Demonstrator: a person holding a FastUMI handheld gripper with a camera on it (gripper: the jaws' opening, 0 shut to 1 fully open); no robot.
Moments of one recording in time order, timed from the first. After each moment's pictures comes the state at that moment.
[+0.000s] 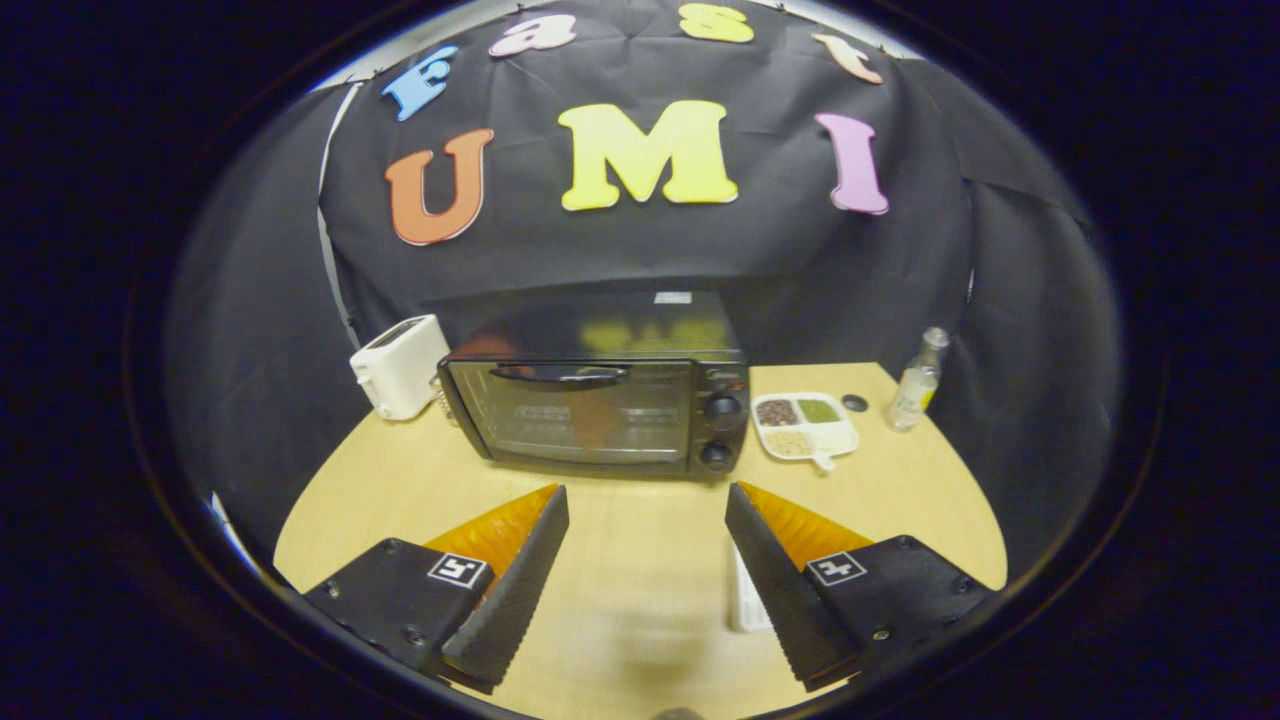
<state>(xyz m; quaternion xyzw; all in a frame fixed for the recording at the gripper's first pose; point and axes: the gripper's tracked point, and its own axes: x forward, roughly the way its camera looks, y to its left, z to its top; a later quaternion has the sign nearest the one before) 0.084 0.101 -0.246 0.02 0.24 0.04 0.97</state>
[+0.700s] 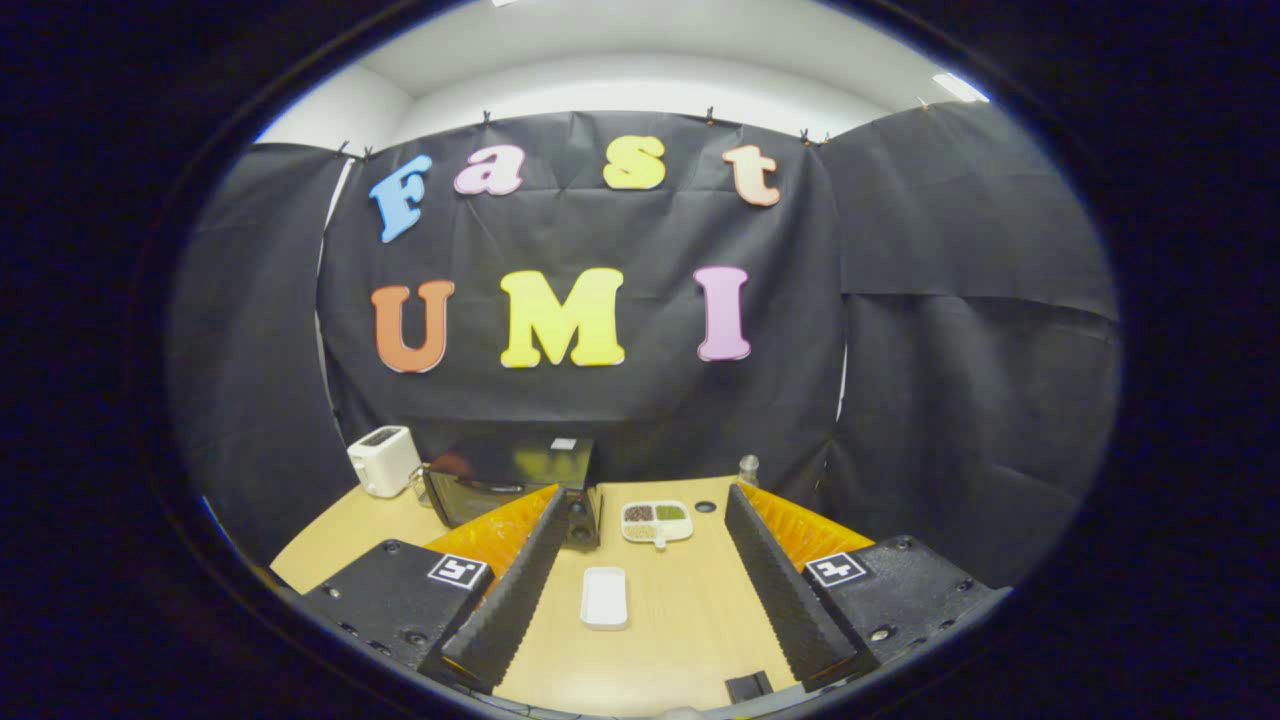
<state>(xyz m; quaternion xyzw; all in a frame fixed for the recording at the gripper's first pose) -0.070 -0.058 -0.041 0.02 0.05 -0.02 1.00</state>
